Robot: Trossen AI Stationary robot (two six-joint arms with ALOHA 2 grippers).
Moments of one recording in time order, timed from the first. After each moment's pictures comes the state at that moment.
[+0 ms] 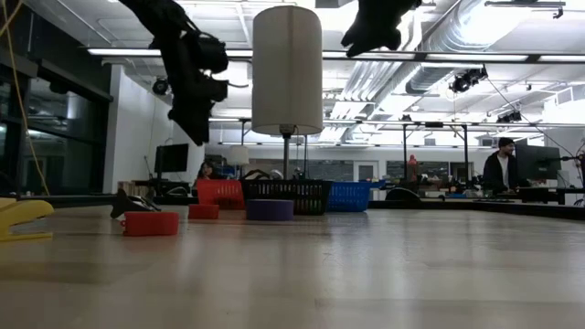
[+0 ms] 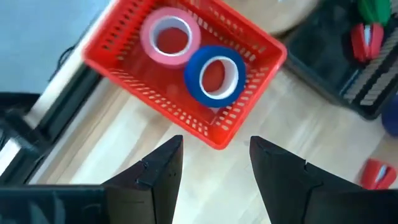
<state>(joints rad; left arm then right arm) 0.79 1.52 1.27 -0.90 0.09 0.15 -0.37 1.38 1.42 -0.71 -0.03 0.03</state>
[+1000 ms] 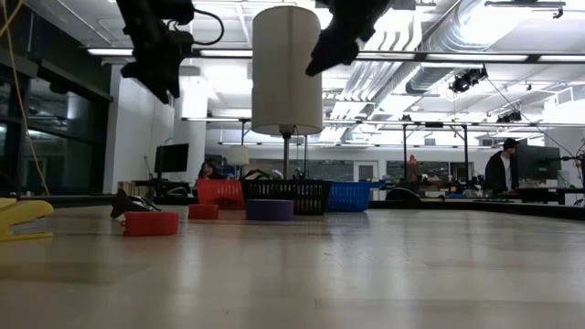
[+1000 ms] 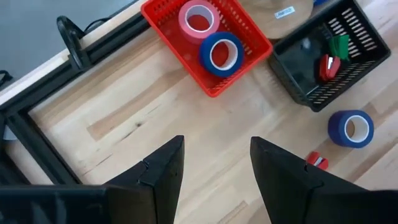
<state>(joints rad) 0.78 1.20 1.27 -1.13 0.04 -0.16 -0.08 1.62 1.42 -0.64 -0.11 -0.11</state>
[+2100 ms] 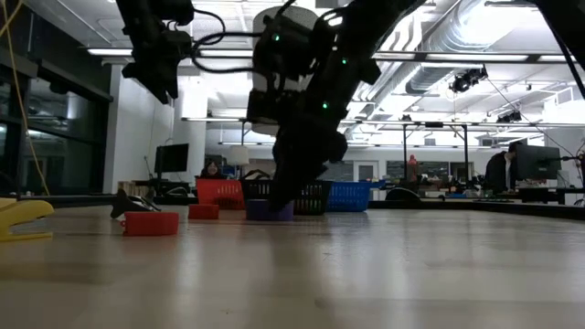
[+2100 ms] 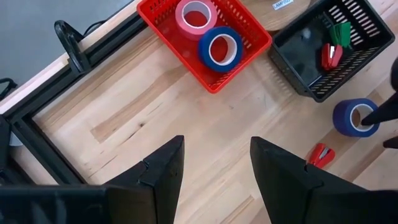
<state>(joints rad) 0.78 1.20 1.27 -1.14 0.05 -0.11 -0.01 2.09 1.43 -0.38 -0.03 -0.13</state>
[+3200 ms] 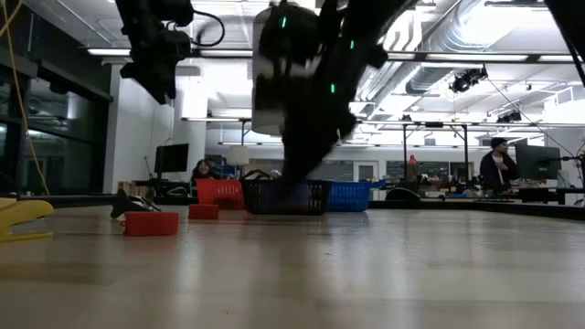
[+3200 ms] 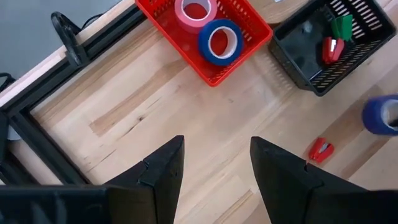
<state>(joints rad) 0.78 1.20 1.27 -1.16 0.05 -0.11 -0.01 2.04 1.42 -0.45 -0.05 -0.07</state>
